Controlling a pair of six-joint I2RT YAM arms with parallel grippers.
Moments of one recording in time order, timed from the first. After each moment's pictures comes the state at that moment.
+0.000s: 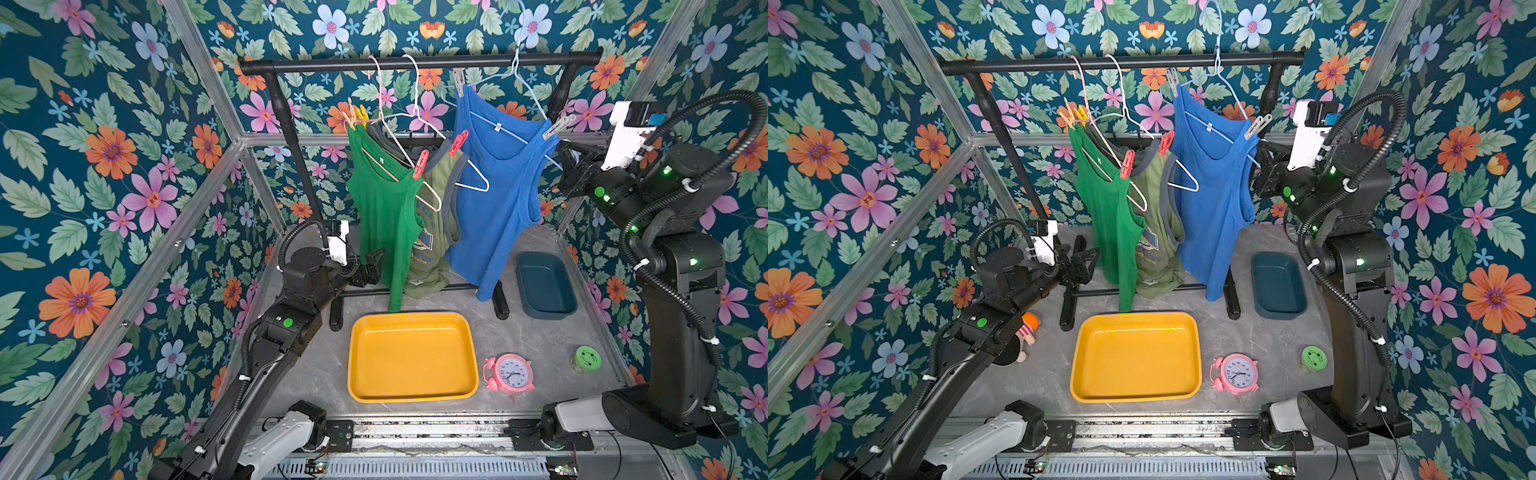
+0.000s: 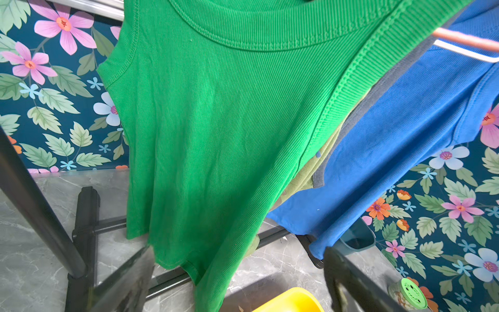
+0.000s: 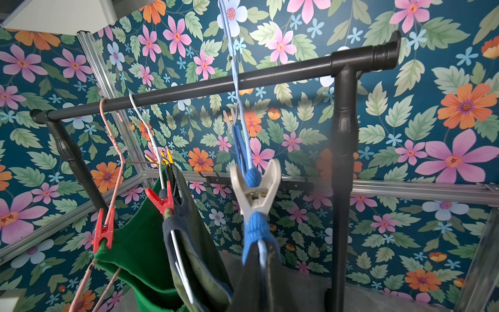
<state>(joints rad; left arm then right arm) -0.45 0.97 1.12 -0.30 0.10 -0.29 0.17 1.41 2.23 -0.68 -0.18 0.17</state>
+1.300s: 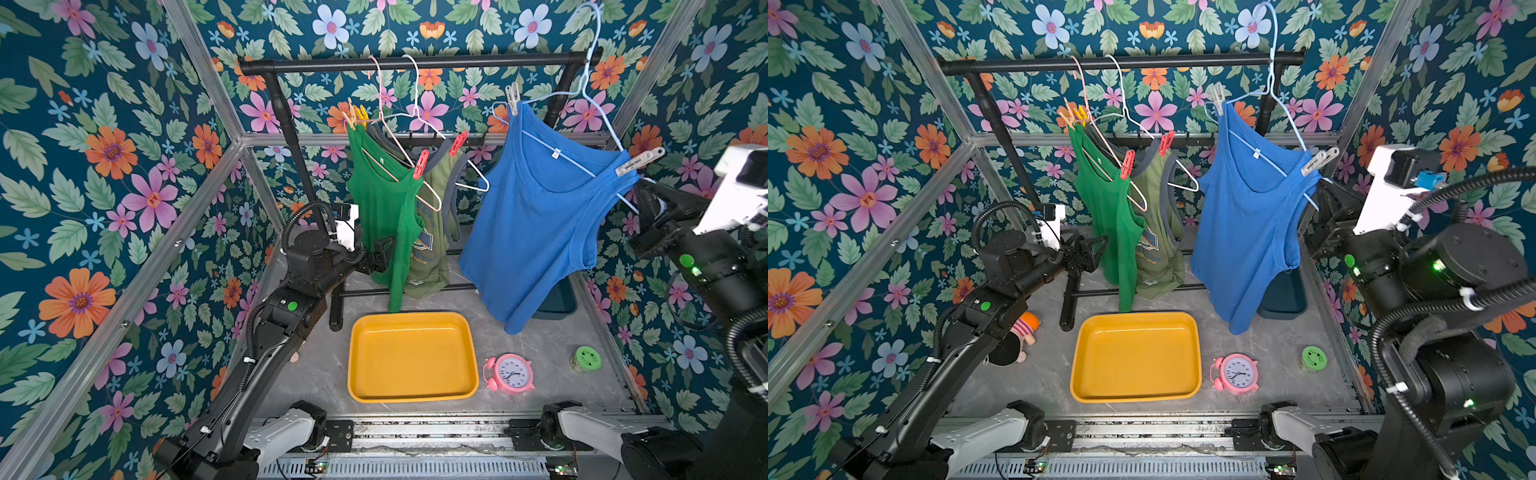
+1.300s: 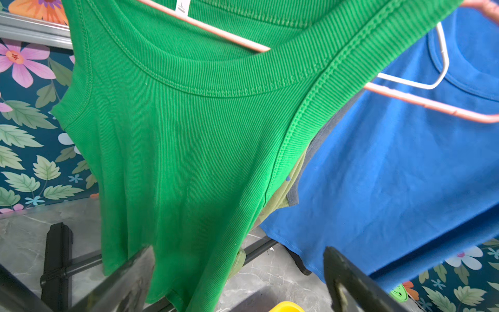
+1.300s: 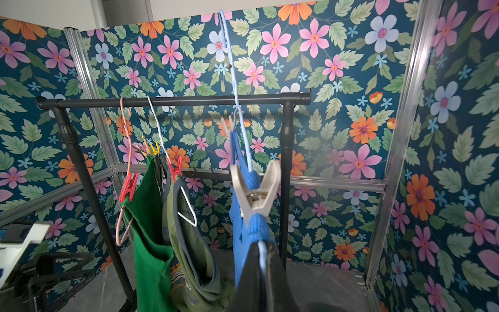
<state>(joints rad) -0.47 1.08 1.25 -0.29 0.18 -0.26 0.17 1.14 2.31 -1.01 -0.02 0.03</state>
